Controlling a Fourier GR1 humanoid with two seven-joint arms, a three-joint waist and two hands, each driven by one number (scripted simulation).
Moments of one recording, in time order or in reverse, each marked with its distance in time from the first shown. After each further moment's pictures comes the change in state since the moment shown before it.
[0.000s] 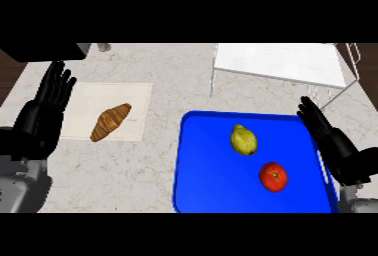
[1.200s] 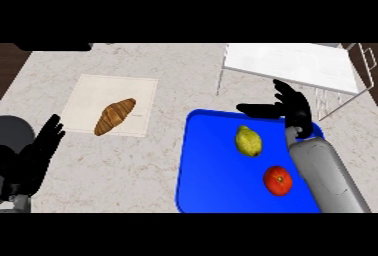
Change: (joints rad) left arm 0.225 0.057 0.041 0.217 0.001 -0.118 0.024; right arm -0.430 0.117 0.120 0.253 0.303 -0.538 0.891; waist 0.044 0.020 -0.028
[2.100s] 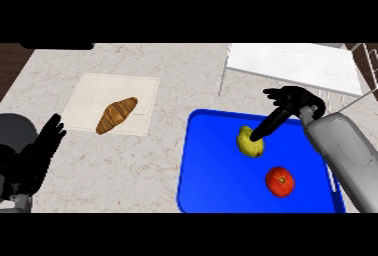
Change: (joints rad) left arm -0.004 -0.012 0.011 0.001 -0.015 -0.017 0.000; right arm -0.164 -0.210 0.144 0.159 -0.339 0.676 0.112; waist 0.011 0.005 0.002
